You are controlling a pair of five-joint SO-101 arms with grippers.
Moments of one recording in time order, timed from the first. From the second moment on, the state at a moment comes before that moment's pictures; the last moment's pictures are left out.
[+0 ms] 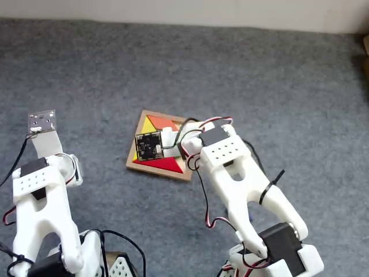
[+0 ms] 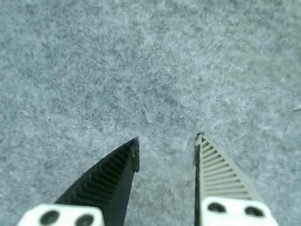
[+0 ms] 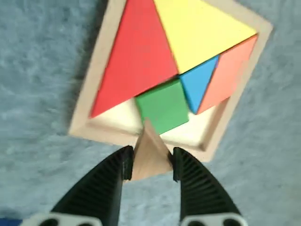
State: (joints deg) left arm -32.3 -28.5 59.6 49.3 -4.9; right arm -31.8 -10.5 31.7 48.5 79.1
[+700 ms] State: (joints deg) left arm -32.3 -28.5 59.6 49.3 -4.9; right arm -35.1 -10.5 51.6 14.3 91.6
